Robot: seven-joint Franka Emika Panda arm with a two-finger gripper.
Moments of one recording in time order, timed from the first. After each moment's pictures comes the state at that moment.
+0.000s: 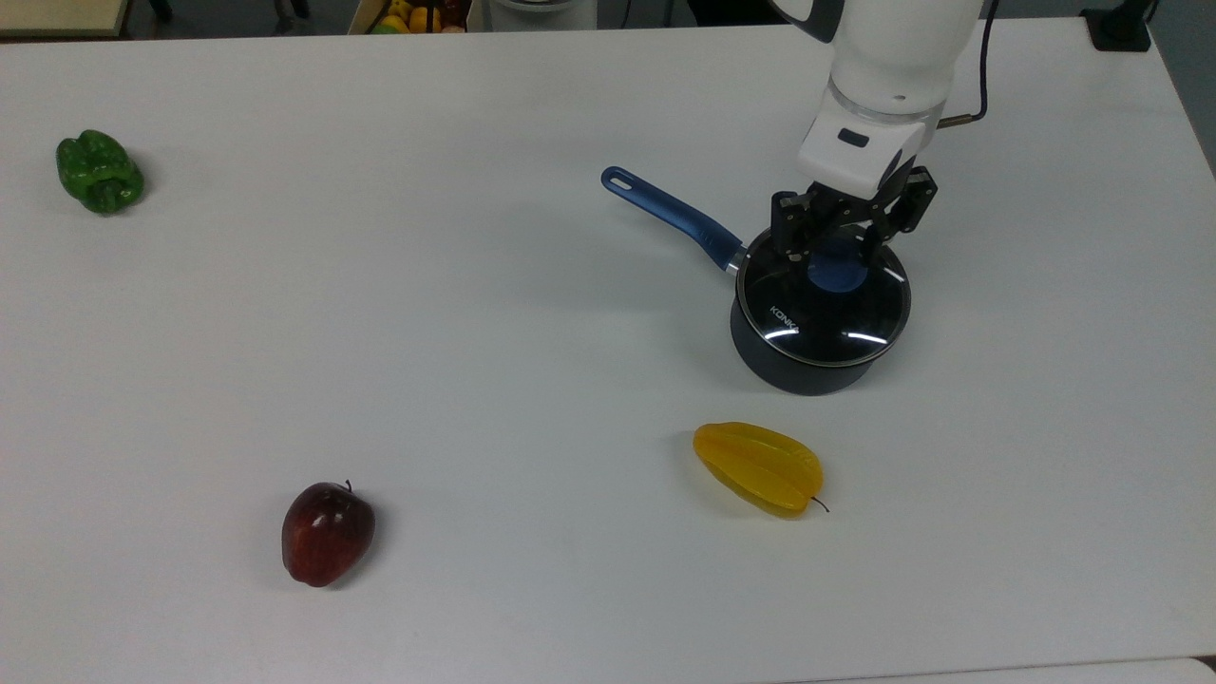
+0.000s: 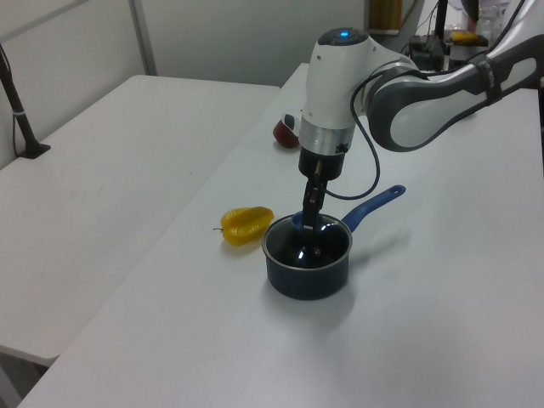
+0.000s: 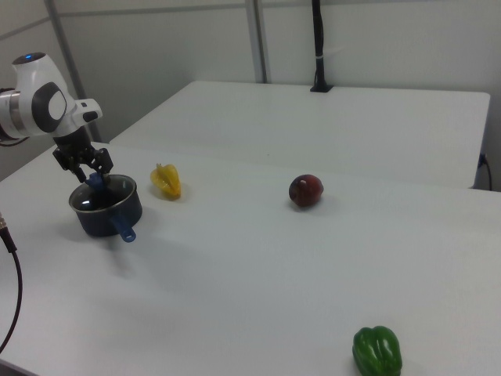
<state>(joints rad) 0.54 0.49 -0.02 -1.45 -0.04 2.11 0.27</state>
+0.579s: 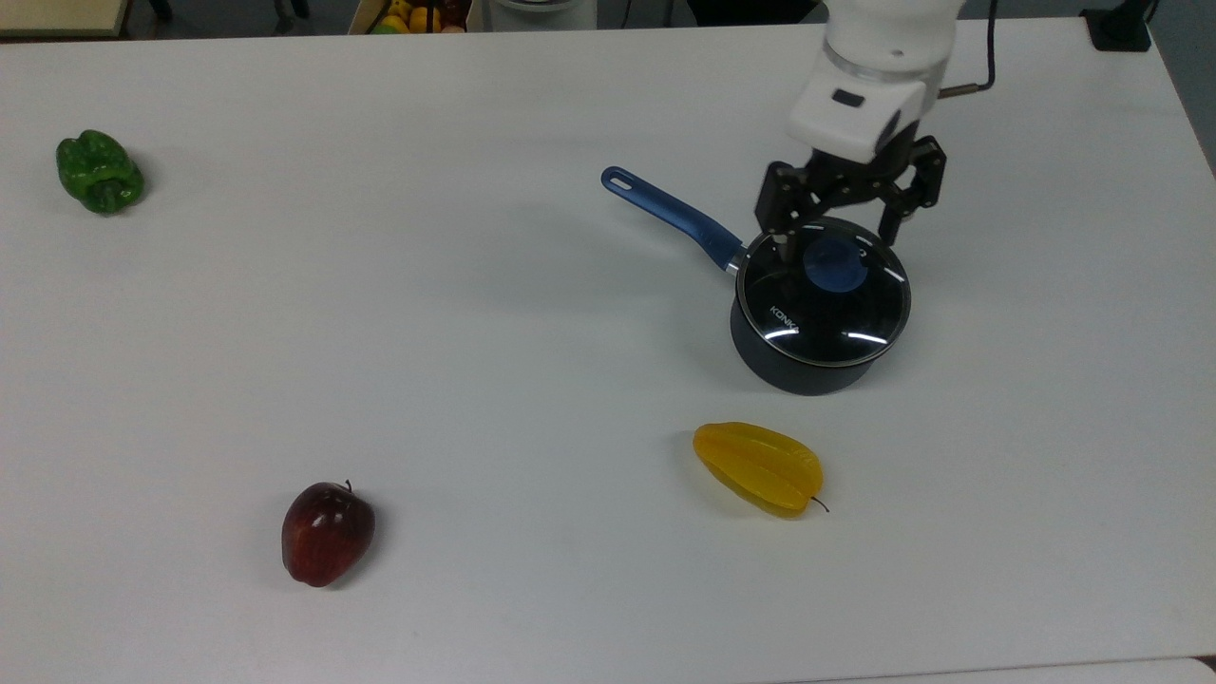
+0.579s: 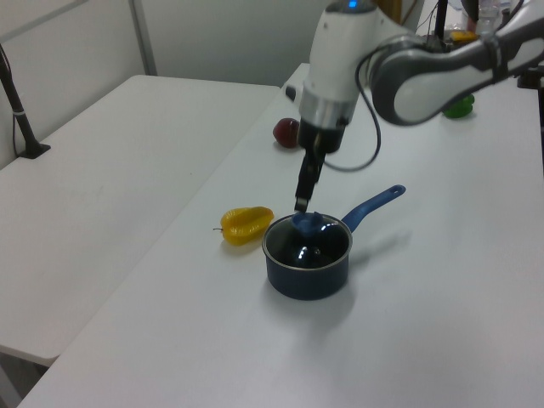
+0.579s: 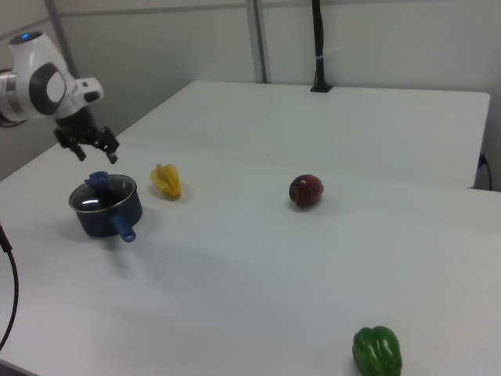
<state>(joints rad) 0.51 0.43 -0.03 -1.43 -0.04 2.10 0.27</state>
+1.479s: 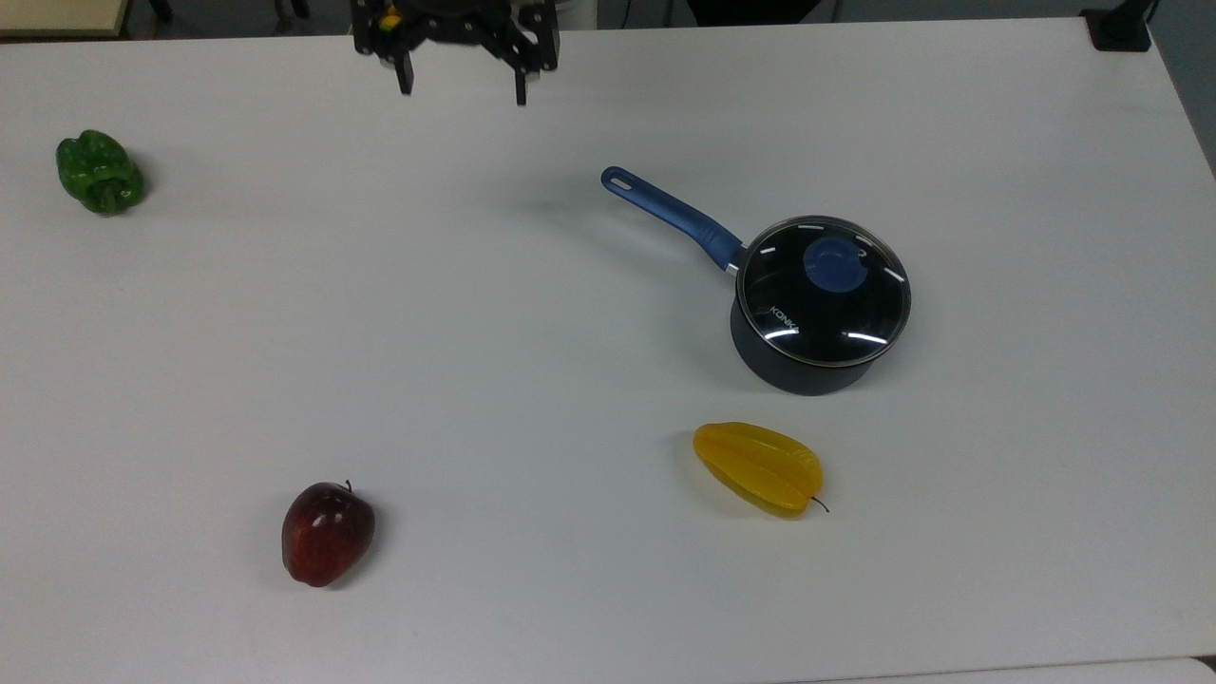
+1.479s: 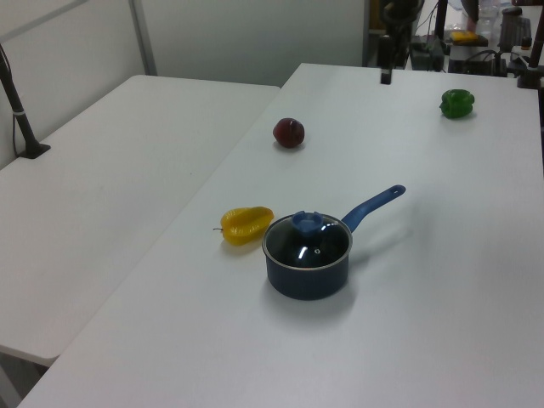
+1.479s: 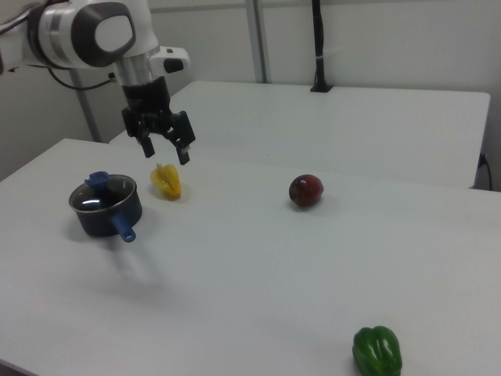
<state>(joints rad) 0.09 0.11 -0.04 -1.55 -0.04 1.68 0.06</state>
